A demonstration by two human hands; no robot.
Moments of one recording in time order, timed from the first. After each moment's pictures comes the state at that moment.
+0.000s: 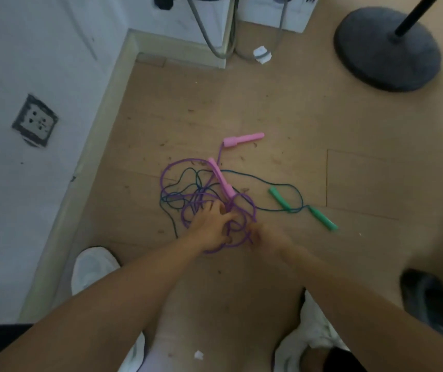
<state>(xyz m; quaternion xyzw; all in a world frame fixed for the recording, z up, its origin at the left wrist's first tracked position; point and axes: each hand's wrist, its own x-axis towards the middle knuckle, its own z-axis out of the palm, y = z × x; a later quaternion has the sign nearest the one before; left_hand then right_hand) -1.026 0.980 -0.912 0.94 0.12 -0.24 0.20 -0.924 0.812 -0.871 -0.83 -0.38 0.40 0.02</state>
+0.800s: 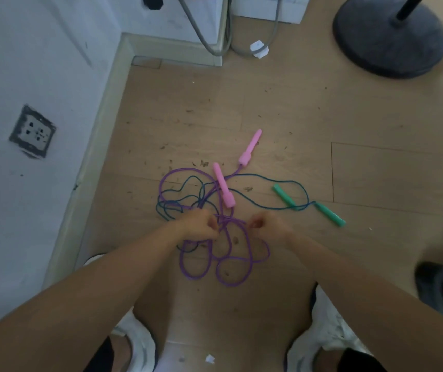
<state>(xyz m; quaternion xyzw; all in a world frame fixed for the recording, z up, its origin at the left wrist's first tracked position) -1.027 1.032 -0.903 0.84 0.18 -0.39 0.34 -0.908 0.827 -0.899 -0.83 -0.23 0.45 0.22</state>
